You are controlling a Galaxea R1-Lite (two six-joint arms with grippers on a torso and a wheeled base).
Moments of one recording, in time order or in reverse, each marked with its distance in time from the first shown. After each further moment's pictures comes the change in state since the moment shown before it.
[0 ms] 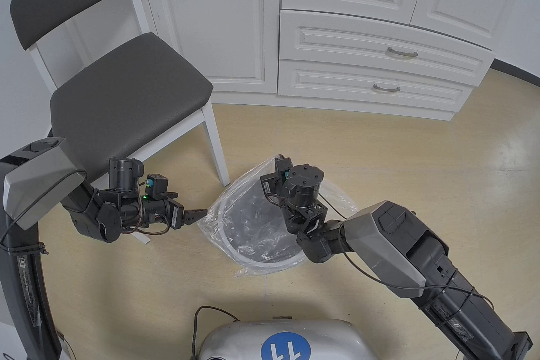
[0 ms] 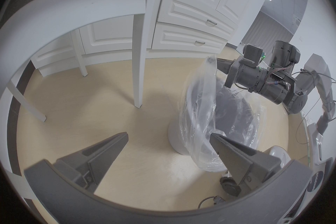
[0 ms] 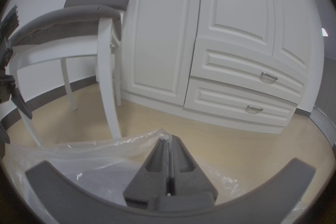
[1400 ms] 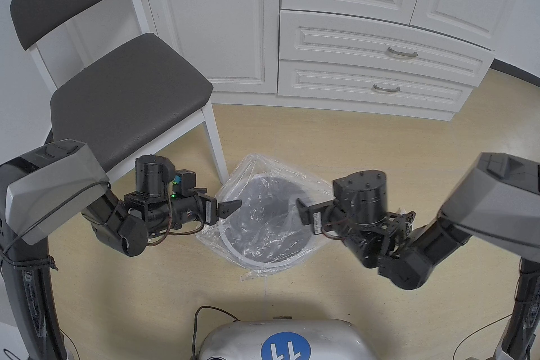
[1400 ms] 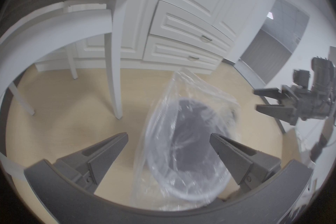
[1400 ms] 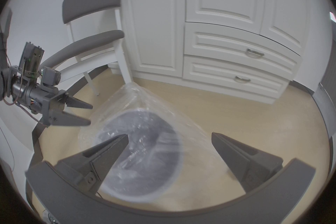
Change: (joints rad) left arm -0.184 -0.022 0.031 -0.152 0.123 -0.238; right arm 0.043 -0.700 1.100 0.027 0.001 0.299
